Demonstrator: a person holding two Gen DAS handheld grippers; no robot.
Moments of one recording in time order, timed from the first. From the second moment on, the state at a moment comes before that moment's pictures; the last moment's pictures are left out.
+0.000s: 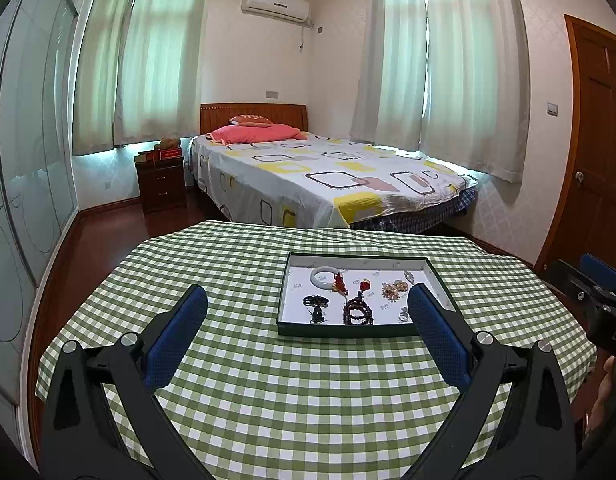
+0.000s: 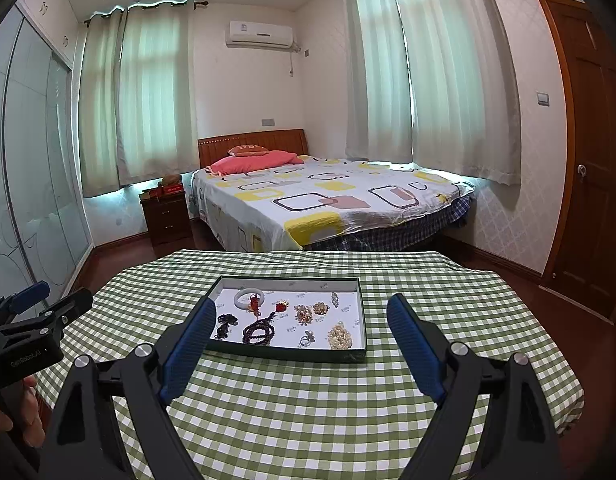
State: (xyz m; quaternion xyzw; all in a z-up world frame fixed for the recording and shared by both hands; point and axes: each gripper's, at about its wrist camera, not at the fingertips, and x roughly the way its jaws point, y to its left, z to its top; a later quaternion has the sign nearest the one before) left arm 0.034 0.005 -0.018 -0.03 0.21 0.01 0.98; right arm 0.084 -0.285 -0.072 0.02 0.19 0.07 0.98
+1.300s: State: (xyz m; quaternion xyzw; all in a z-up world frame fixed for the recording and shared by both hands) left arm 0.031 0.005 -0.019 -0.03 0.21 0.00 0.98; right arm 0.085 -0.283 -0.072 0.02 0.19 0.07 0.98
